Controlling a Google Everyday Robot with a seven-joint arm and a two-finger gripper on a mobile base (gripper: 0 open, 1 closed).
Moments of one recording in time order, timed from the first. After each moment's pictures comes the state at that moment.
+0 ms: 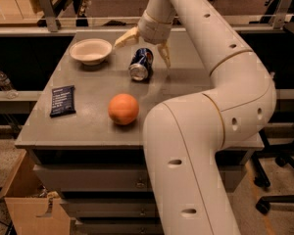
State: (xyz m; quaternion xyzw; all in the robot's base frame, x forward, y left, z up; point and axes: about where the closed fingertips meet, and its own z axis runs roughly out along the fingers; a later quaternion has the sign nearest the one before) arm 0.737 0.004 0.864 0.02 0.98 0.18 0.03
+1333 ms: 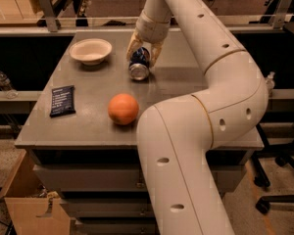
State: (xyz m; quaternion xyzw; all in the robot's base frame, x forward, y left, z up) arm 0.748 0.005 0.862 0.01 0.99 0.16 0.04
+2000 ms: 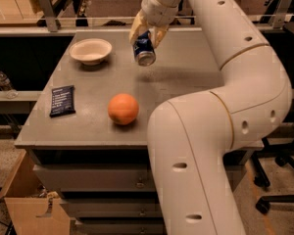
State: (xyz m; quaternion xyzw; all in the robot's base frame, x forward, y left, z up) arm 0.754 -0.001 0.920 -0.08 0.97 0.20 0.13
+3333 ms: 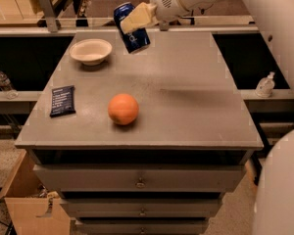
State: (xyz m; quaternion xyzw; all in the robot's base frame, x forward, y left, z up) arm 0.688 0.023 0.999 -0.38 0.80 0.32 0.34
